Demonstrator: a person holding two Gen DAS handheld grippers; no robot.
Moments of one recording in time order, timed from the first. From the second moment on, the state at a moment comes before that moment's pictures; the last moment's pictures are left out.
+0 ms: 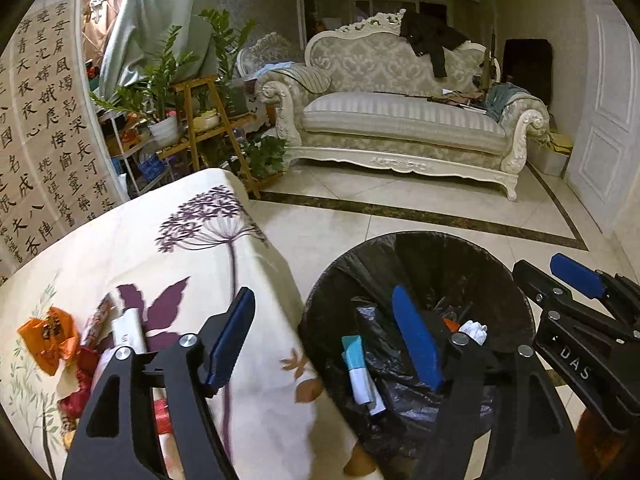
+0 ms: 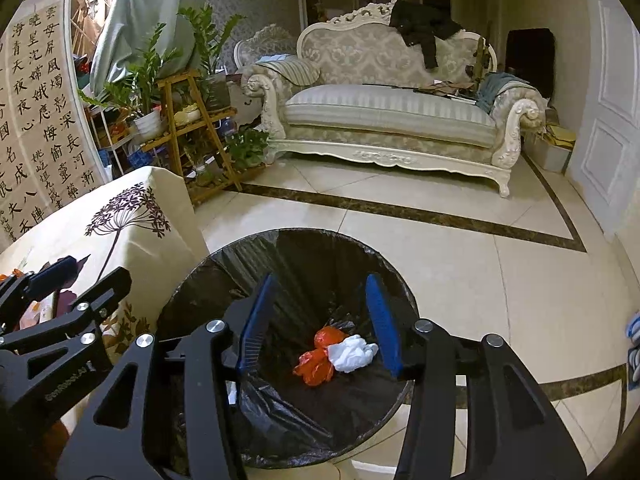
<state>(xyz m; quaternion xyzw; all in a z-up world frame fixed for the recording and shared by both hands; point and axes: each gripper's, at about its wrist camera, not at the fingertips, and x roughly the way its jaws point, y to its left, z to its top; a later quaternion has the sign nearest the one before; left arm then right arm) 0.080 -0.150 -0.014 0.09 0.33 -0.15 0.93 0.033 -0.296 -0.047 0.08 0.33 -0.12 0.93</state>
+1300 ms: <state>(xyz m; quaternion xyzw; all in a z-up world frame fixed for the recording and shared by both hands) 0.000 0.013 -0.032 0.03 0.38 0.00 0.92 0.000 -0.174 -0.045 0.06 0.35 0.00 0.93</state>
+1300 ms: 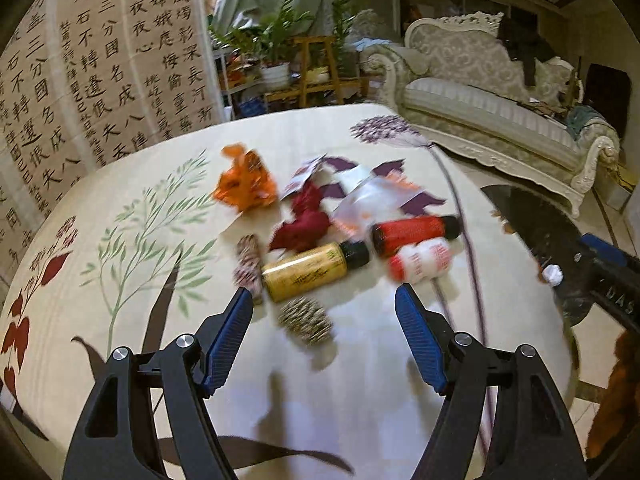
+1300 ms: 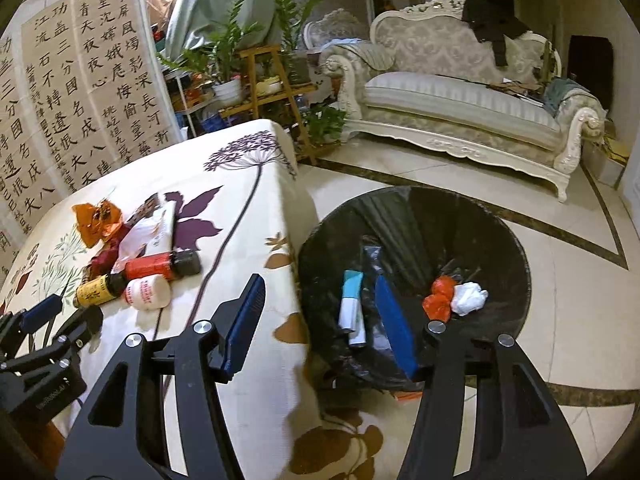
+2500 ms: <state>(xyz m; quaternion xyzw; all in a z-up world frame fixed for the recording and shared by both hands) -0.015 0.063 -0.033 0.01 0.38 0.01 0.92 0.005 -0.094 -0.045 0.02 0.37 0.09 0.92</state>
